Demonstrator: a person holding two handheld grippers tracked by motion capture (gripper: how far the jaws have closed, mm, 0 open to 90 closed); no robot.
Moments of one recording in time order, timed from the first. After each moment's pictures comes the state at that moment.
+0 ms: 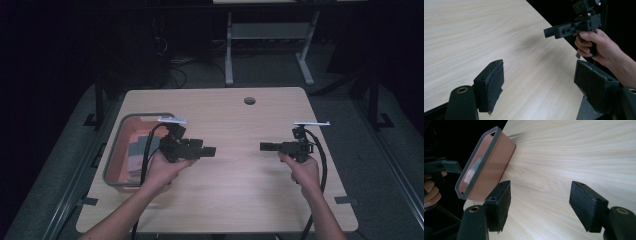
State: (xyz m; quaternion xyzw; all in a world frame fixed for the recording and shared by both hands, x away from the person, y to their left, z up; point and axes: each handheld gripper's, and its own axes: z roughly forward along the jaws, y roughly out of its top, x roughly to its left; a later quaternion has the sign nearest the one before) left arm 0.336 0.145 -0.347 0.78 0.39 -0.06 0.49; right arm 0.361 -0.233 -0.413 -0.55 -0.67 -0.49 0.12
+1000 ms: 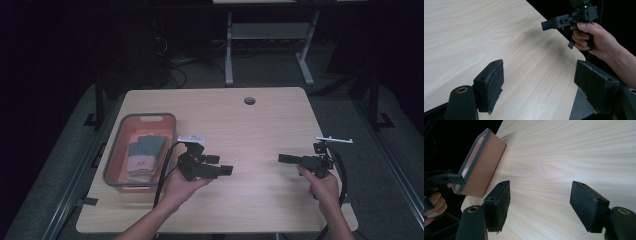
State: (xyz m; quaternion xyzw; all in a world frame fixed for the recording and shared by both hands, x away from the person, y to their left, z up) left arm 0.307 0.106 -0.384 0.79 0.36 -0.08 0.49; right arm 0.326 -0.284 -0.439 -0.57 -0.64 -0.50 0.11
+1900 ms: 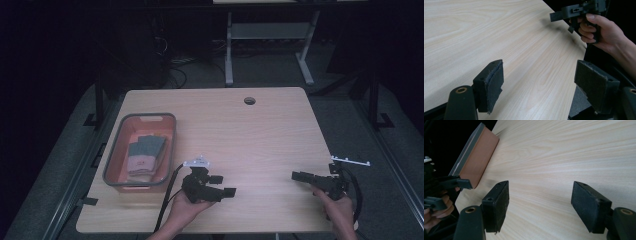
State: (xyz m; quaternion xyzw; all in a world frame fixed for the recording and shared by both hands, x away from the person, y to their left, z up) left arm 0.271 0.103 -0.434 0.79 0.36 -0.09 0.49; right arm 0.277 -0.317 -0.468 -0.58 -0.63 -0.51 0.09
